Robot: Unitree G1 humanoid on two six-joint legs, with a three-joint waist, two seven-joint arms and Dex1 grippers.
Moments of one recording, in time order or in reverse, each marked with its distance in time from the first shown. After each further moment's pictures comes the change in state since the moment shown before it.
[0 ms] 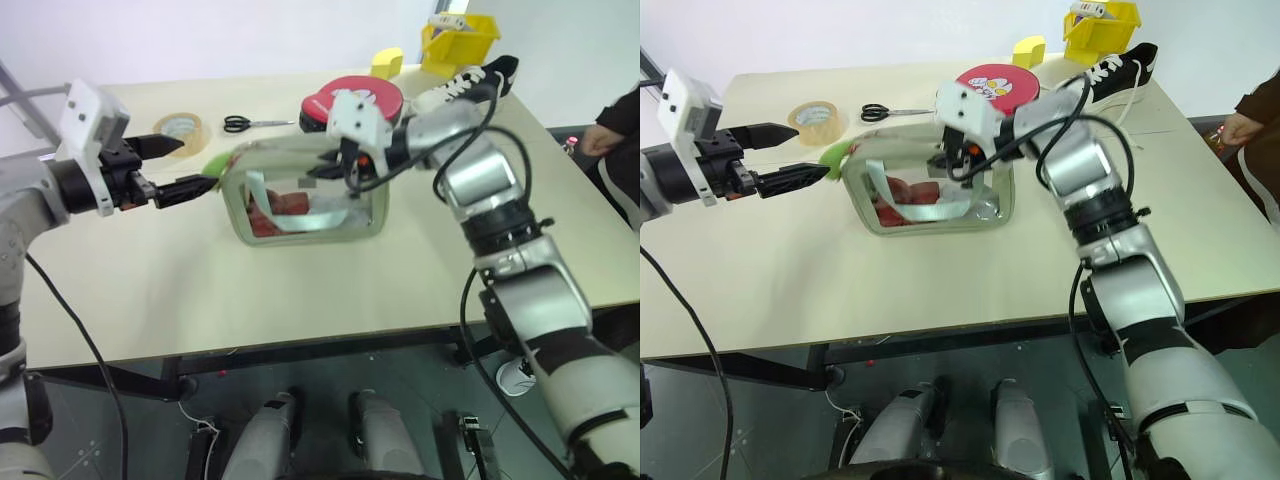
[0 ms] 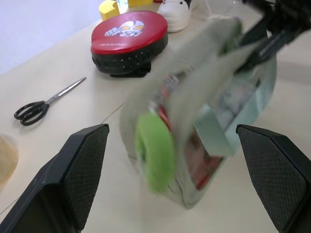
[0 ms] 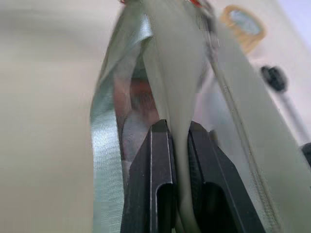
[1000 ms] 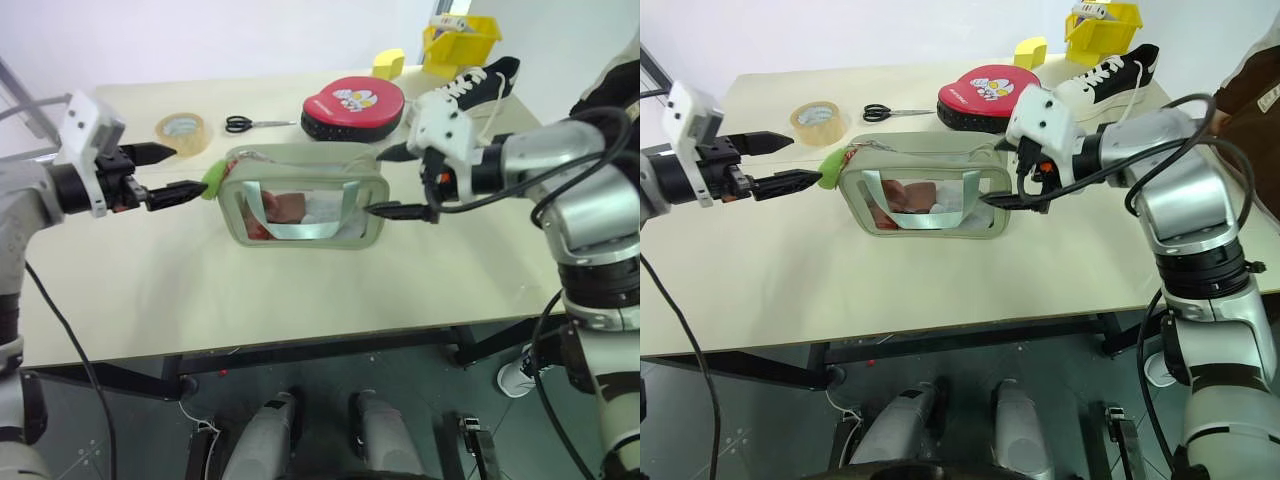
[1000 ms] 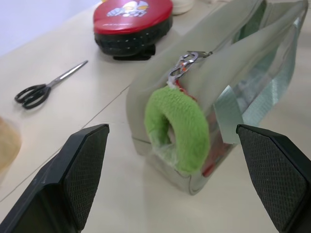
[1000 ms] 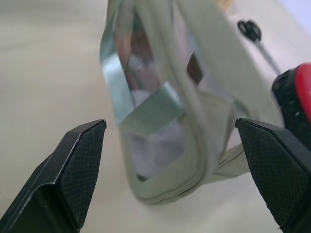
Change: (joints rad) left arm -0.024 0.015 -0.081 0.172 0.071 -0.129 -0.103; right arm 0.201 -0.338 -0.105 -0.431 0.182 0.256 -0.006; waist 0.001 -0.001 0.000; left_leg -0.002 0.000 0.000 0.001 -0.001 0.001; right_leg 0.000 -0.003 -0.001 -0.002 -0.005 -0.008
